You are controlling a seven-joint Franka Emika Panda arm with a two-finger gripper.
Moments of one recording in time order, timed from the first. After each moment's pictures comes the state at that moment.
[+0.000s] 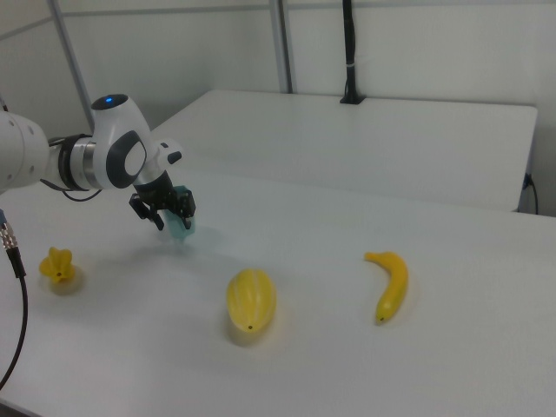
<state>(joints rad) 0.26 0.49 0.02 -1.66 -0.07 2.38 -0.08</state>
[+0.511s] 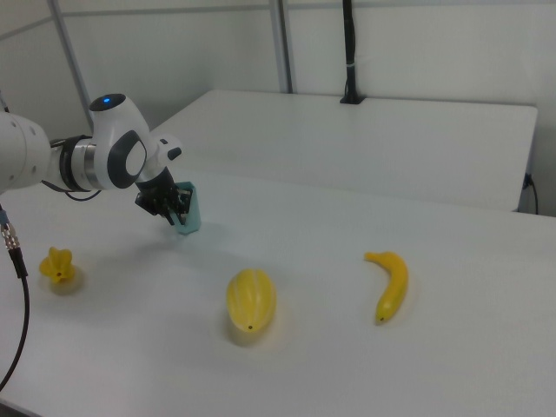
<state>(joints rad) 0.26 0.51 0.02 -1.64 -0.09 2.44 -0.08</state>
